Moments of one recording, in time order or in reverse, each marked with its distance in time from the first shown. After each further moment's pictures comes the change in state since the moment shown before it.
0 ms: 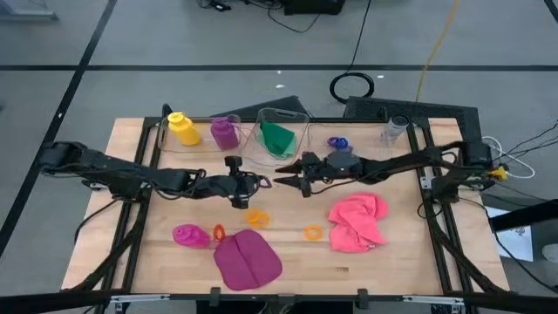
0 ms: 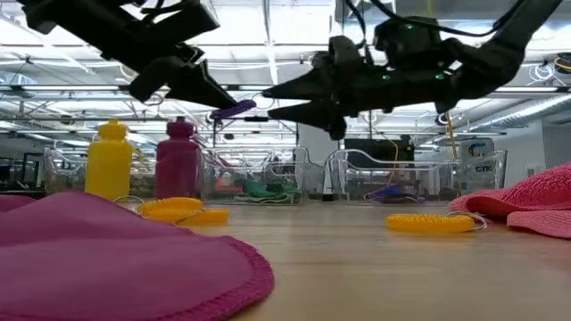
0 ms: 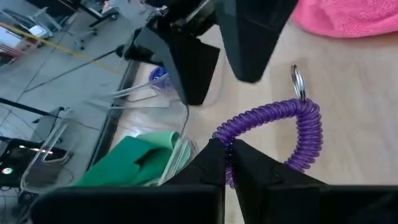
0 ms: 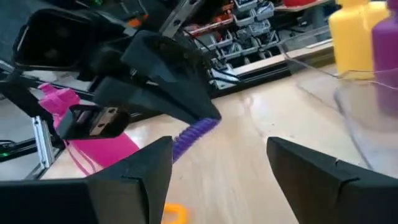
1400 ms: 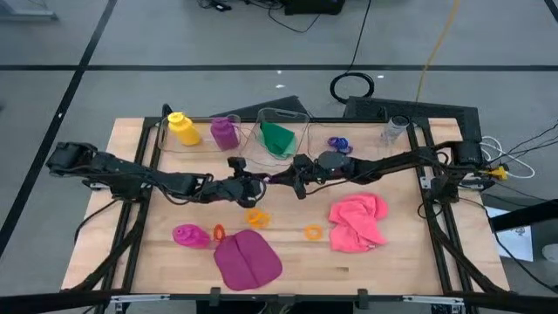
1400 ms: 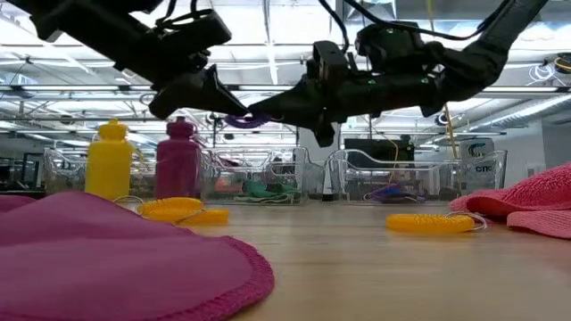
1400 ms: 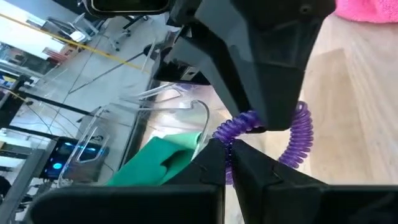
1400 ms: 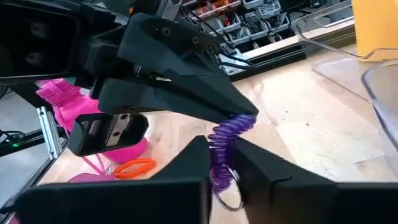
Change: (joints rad) left arm -0.017 0.091 0.002 0.111 -0.137 0.075; right arm 0.002 0.062 0.066 -0.053 -0.046 0.023
